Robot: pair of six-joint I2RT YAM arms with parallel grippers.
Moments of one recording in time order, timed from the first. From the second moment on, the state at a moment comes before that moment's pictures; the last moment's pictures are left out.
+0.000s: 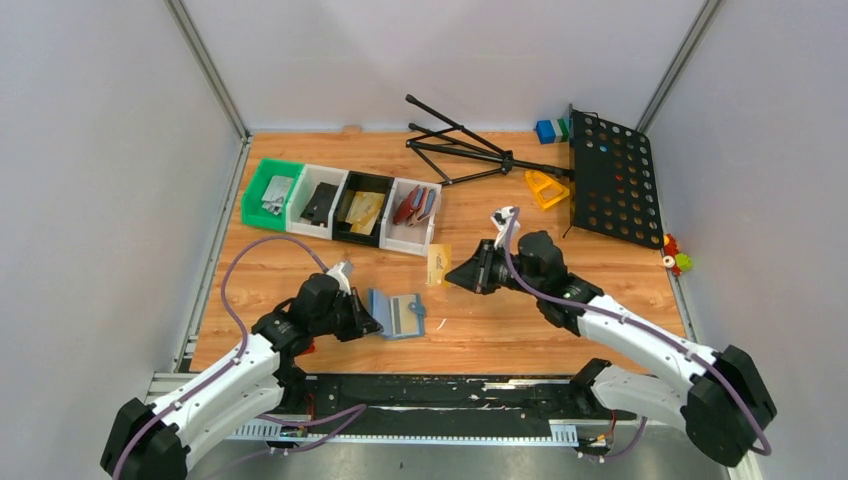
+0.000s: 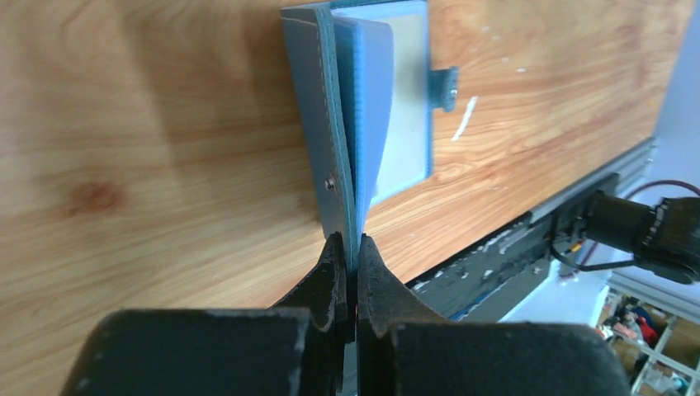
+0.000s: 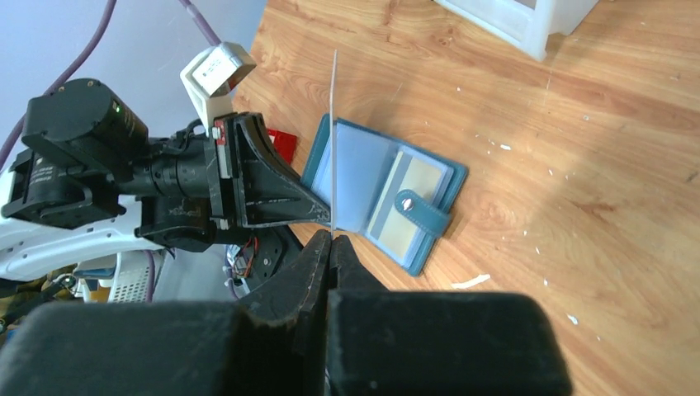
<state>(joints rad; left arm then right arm) -0.59 0.71 0.28 -0.30 0.25 -0.84 0.70 1.01 0.56 0.12 -0.34 0.76</state>
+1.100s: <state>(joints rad) -0.53 0.68 0.37 -0.64 0.10 -0.81 0.82 2.06 1.47 0.24 -0.08 0.71</state>
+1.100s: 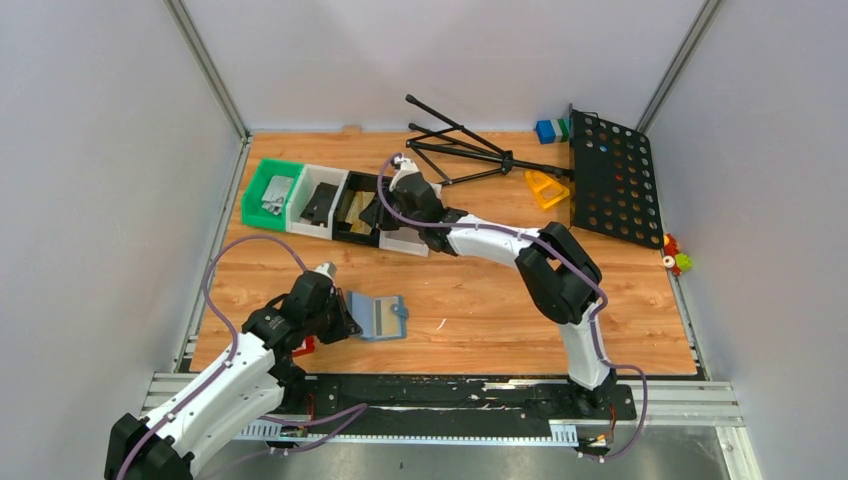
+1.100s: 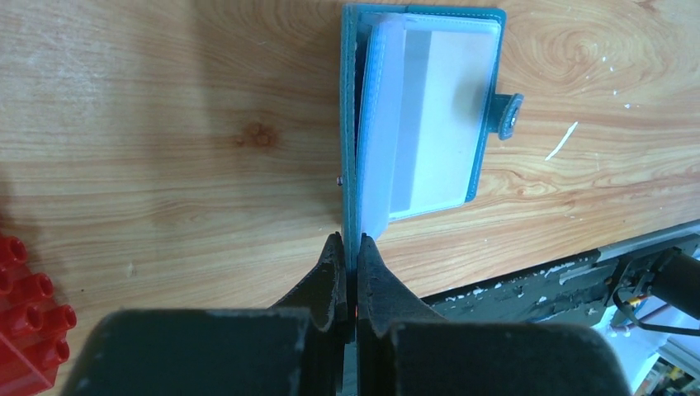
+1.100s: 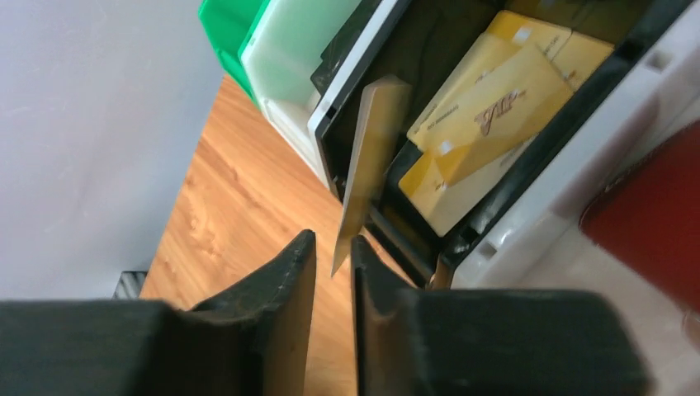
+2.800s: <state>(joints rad) -0.53 0.61 0.30 -0.25 0.36 -0.71 0.83 1.04 0.60 0.03 -0.09 0.58</state>
